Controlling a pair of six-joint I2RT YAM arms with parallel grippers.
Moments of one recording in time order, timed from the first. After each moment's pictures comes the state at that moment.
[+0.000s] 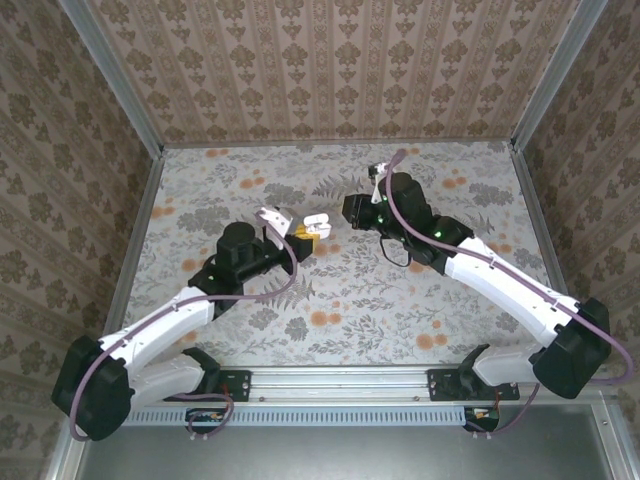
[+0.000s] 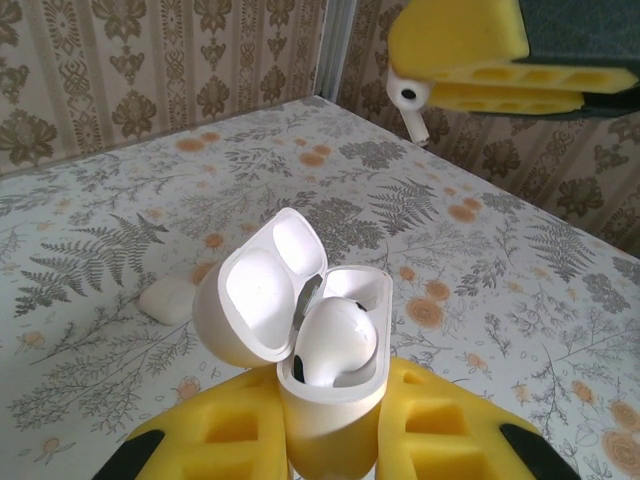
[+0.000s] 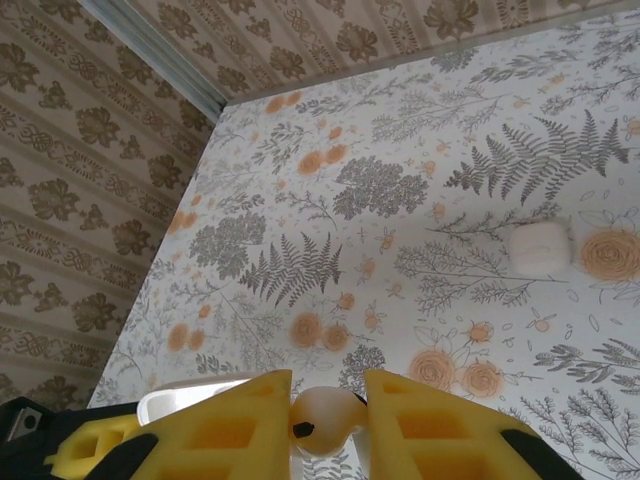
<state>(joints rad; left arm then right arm) -0.67 1.07 0.59 0.25 0.34 -0.12 0.65 1.31 1.17 -0.32 0.05 0.63</state>
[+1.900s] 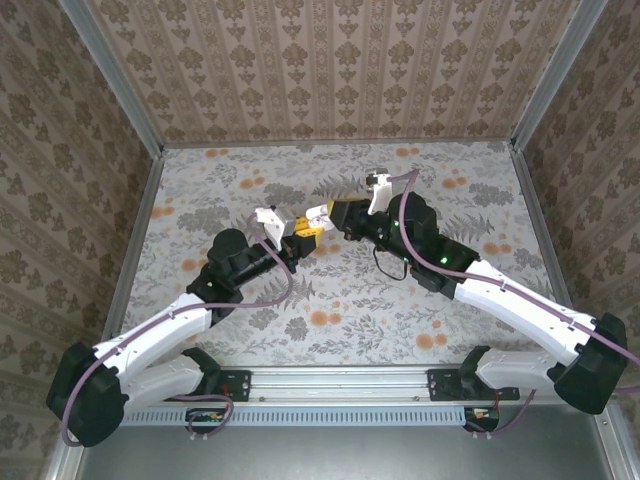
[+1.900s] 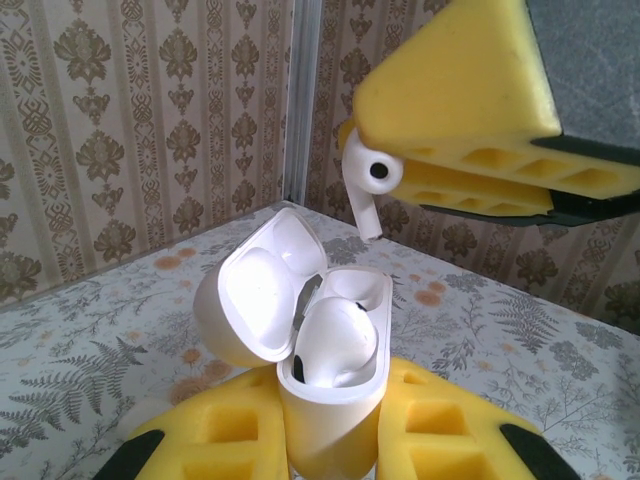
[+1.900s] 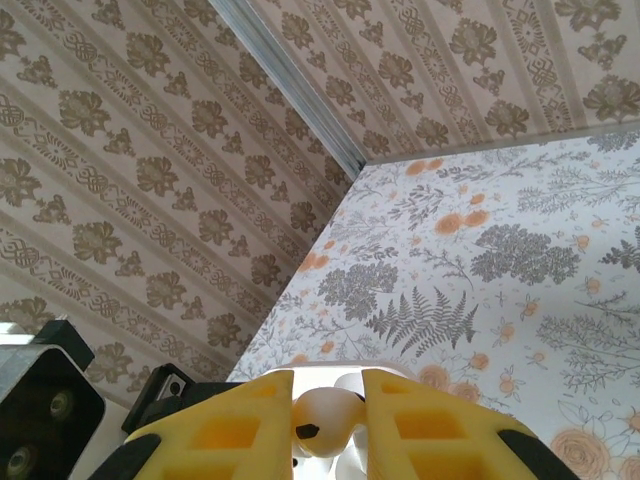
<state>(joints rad) -0.71 1.01 0.56 0.45 0.34 -0.11 0.78 1.19 1.02 -0.01 0.02 0.63</state>
